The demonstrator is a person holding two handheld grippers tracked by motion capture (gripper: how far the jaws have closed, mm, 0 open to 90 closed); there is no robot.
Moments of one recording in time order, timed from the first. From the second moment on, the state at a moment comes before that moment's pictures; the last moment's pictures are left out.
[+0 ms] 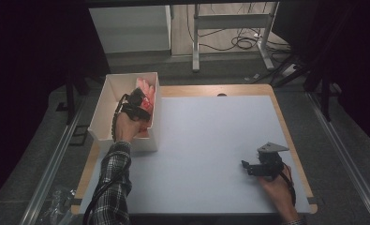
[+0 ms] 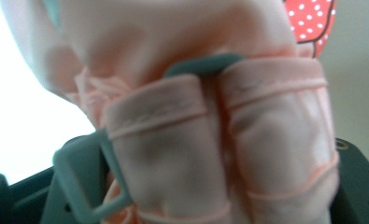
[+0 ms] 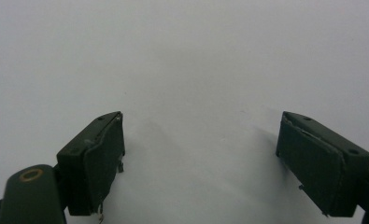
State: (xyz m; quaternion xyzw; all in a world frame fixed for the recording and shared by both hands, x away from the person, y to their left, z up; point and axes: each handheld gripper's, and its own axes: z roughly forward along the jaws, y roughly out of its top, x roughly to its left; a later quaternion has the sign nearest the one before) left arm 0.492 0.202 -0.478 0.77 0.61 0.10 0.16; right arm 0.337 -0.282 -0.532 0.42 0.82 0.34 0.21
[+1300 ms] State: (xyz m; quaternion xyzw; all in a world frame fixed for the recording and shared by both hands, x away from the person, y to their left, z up) left arm 0.463 0.220 -0.437 0.77 0.59 0.15 0.23; right arm 0.337 -0.282 -0.532 0.42 0.82 0.34 0.21
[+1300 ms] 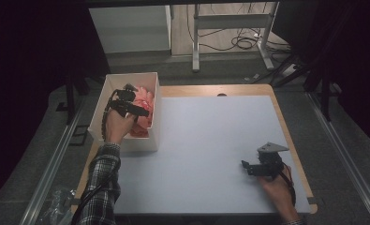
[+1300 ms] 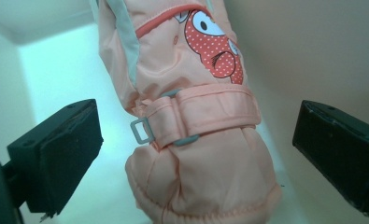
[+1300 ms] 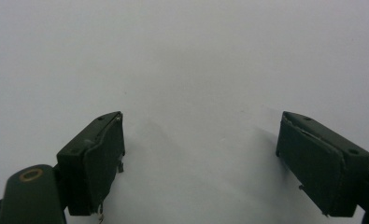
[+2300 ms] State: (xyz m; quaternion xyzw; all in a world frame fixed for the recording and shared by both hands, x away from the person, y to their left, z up) left arm 0.416 0.227 -0.404 0.77 0.53 0.20 0.29; right arm 0.337 -0.282 -0.531 0.42 0.82 0.34 0.21
